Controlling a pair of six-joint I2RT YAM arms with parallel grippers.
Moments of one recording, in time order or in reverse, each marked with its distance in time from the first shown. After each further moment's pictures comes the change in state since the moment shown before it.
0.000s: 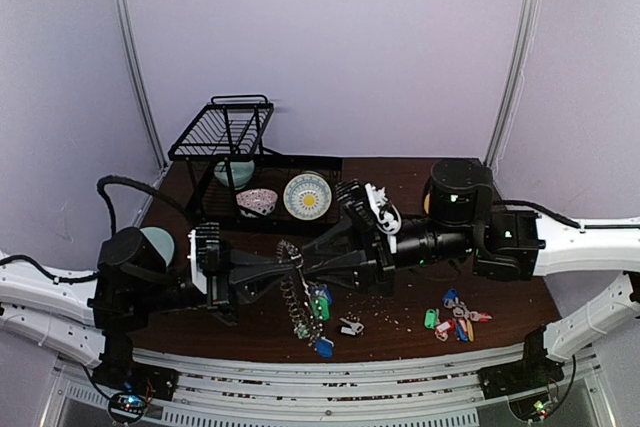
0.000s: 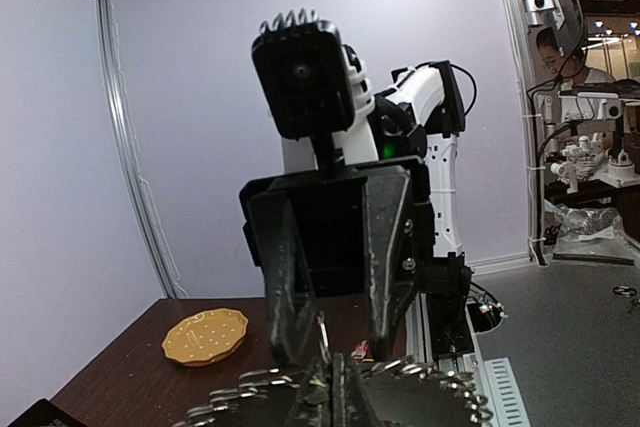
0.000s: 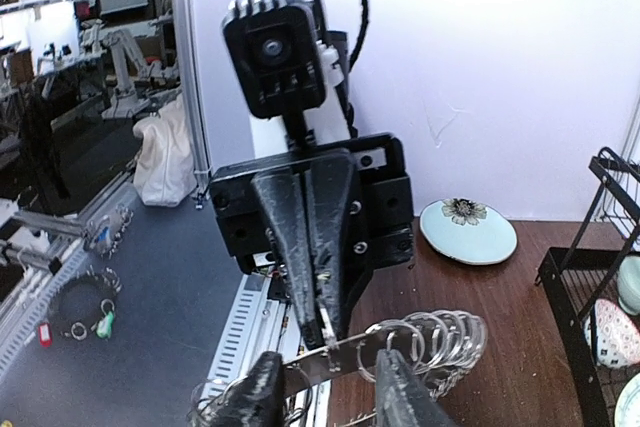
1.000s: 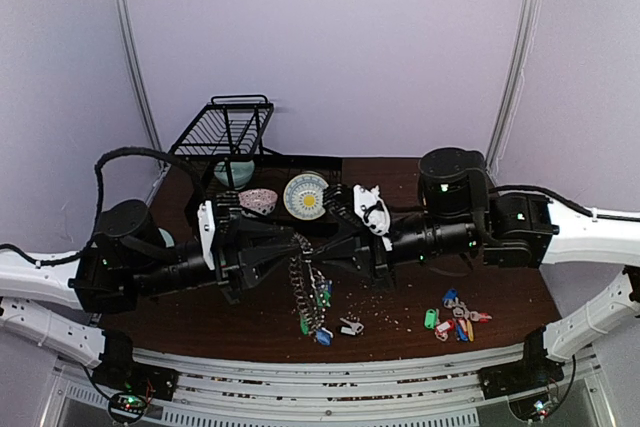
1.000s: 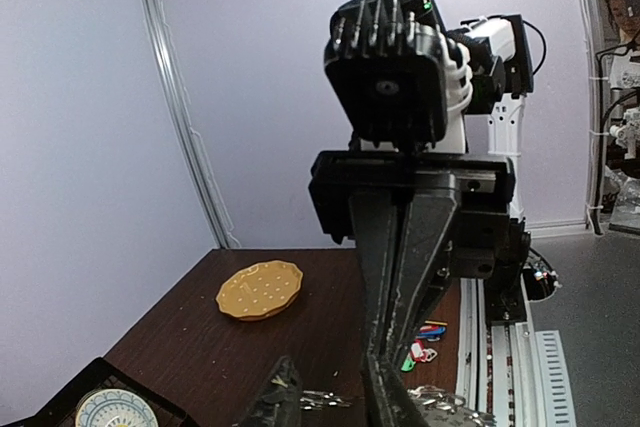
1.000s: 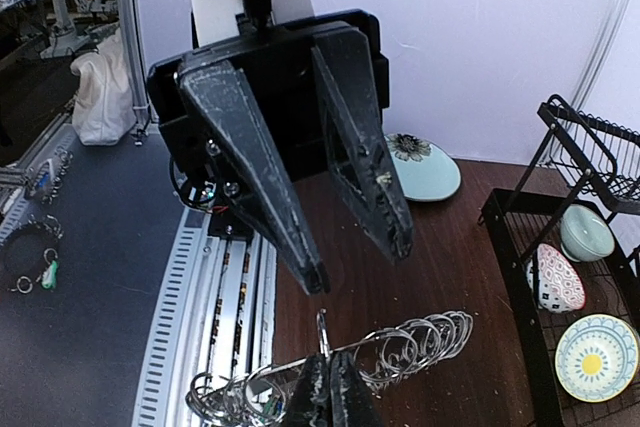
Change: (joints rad) left arm -0.001 -0.006 0.185 -0.335 -0.167 0.052; right arm 0.017 0.009 0.125 -0.309 0.179 -0.138
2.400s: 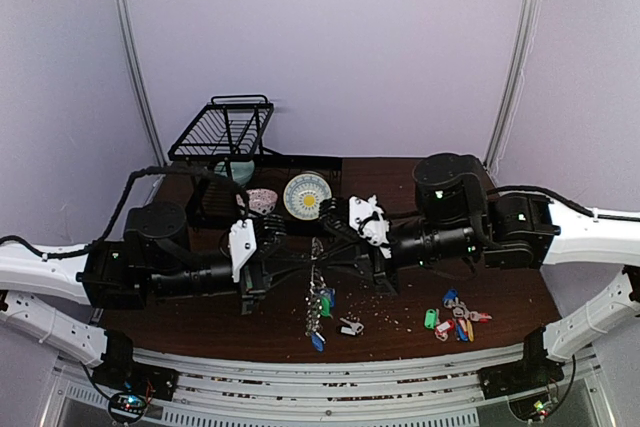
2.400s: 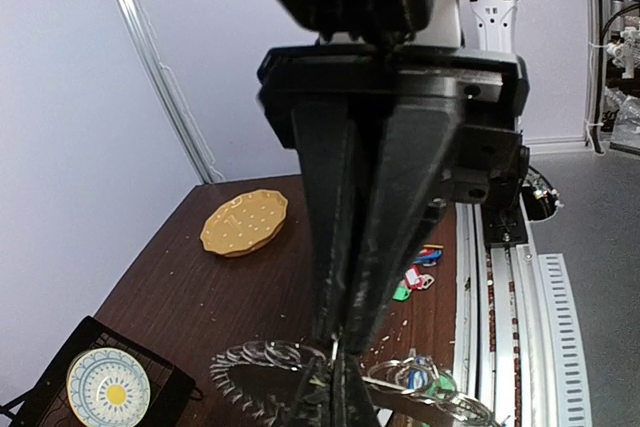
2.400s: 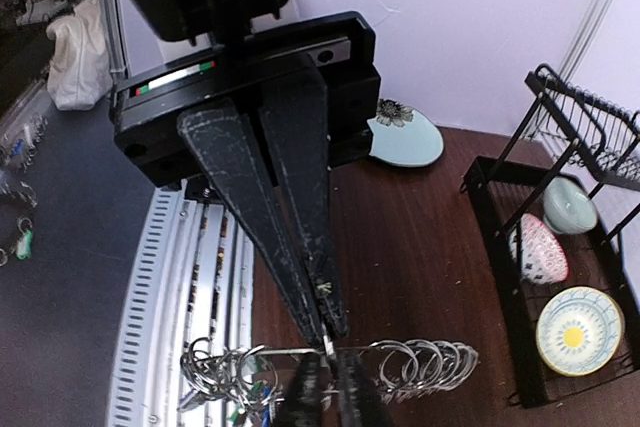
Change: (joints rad) left arm -0.013 0.087 0.093 -0.236 -0.025 0.044; right arm 0.018 0.000 0.015 -0.100 0.088 -0.061
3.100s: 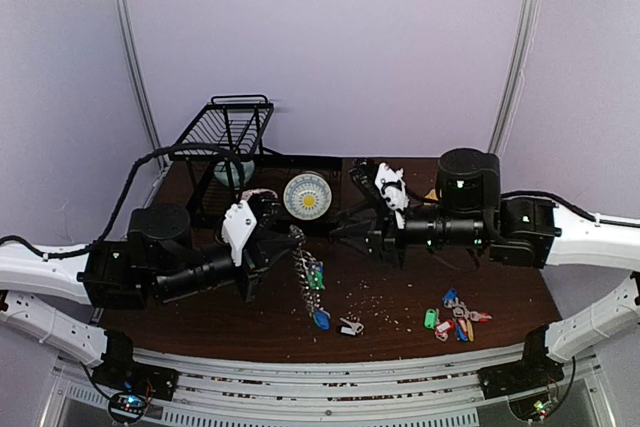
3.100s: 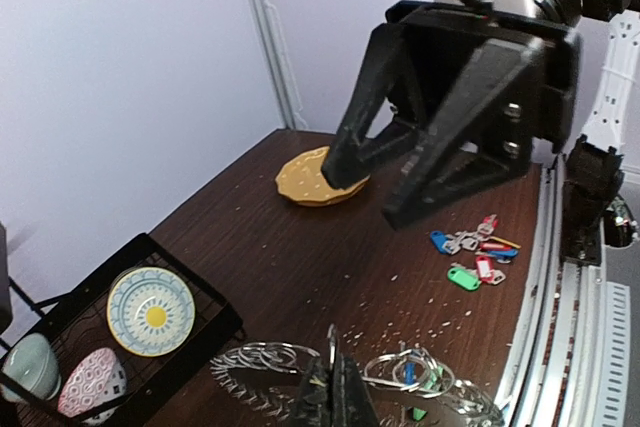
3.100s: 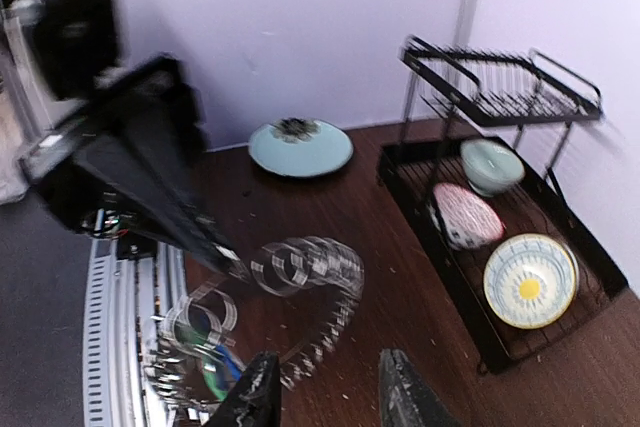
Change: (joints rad) left arm 0.004 0.001 -0.003 -0.027 -0.254 -0.159; right arm -0.122 -0.069 -0.127 0.183 0.078 0.154
